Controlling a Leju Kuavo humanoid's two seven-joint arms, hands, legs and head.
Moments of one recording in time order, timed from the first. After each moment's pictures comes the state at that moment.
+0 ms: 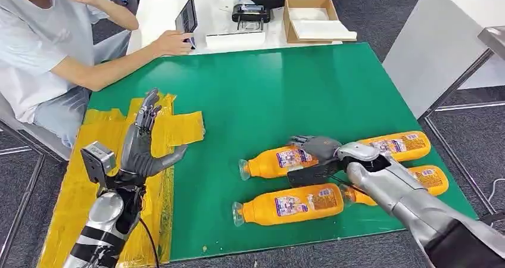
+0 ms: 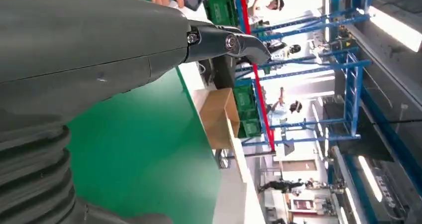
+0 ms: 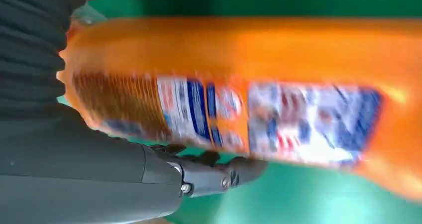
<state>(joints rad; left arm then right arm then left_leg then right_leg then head) -0.24 0.01 -0.29 -1.44 0.11 -0.06 -0.47 -0.76 -0.34 1.06 -0.84 0.61 0.21 -0.20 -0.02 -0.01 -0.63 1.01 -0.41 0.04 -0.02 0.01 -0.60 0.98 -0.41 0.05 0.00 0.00</state>
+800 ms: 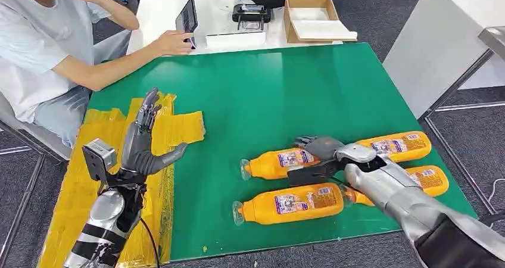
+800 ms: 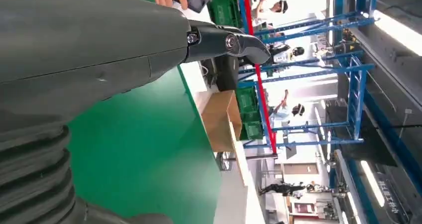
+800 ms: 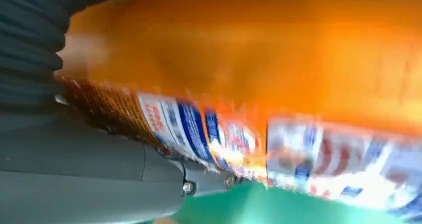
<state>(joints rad) -0.25 0.01 -0.29 -1.42 0.12 -0.05 -0.47 -0.78 -0.28 1.10 -0.68 0.66 0.11 -0.14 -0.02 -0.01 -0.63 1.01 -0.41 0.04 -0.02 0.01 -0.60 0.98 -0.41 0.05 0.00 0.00</state>
